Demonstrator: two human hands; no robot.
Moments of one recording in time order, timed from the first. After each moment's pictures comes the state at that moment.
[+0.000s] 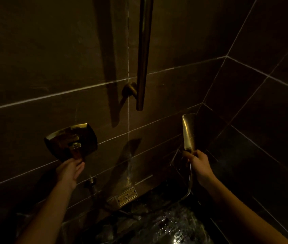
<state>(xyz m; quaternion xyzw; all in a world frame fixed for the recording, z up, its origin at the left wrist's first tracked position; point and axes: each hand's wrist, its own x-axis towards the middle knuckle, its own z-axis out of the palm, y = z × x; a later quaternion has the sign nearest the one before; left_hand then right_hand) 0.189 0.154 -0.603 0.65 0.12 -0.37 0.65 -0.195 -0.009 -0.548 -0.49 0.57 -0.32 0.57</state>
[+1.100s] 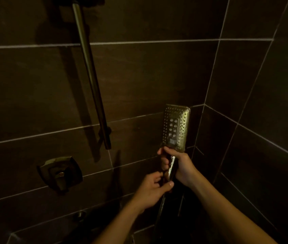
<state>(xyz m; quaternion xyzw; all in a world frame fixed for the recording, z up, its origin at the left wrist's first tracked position) -0.174 0.001 -0.447 0.65 -0.39 -0.45 0.47 -0.260 -0.116 -0.402 -0.48 0.22 -0.24 0.81</state>
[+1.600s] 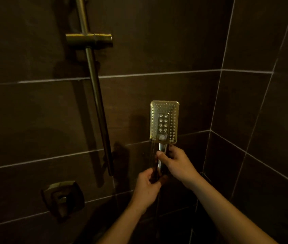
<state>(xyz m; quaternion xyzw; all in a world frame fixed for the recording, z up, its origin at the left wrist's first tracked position) -0.148 -0.039 -0.378 0.64 -0.36 -0.29 0.61 -0.225 -0.148 -0.334 -0.73 0.25 -0.33 0.54</state>
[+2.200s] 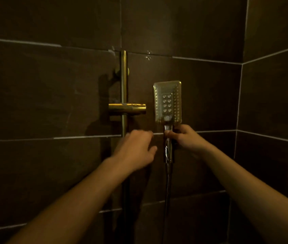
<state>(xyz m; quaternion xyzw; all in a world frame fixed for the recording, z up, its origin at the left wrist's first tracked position) -0.038 -0.007 -0.093 0.78 -0.54 0.22 0.23 -0.133 -0.182 -0.094 -0.80 0.15 -0.33 0.48</state>
